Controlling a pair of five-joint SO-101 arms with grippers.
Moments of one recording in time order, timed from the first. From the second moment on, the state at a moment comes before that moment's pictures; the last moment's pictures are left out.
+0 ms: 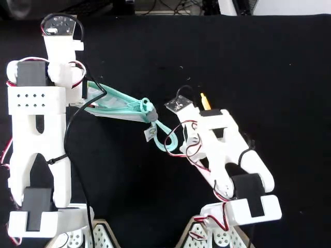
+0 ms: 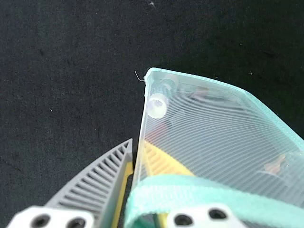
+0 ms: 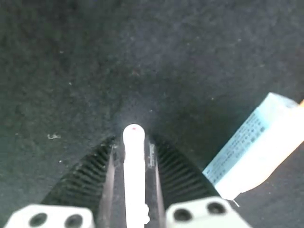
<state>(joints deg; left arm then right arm) -5.4 -6.0 -14.9 100.1 -1.1 -8.0 0.5 43.6 61.1 28.4</state>
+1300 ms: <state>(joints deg) -5.4 -6.0 -14.9 100.1 -1.1 -38.5 -72.2 32.1 28.1 1.5</state>
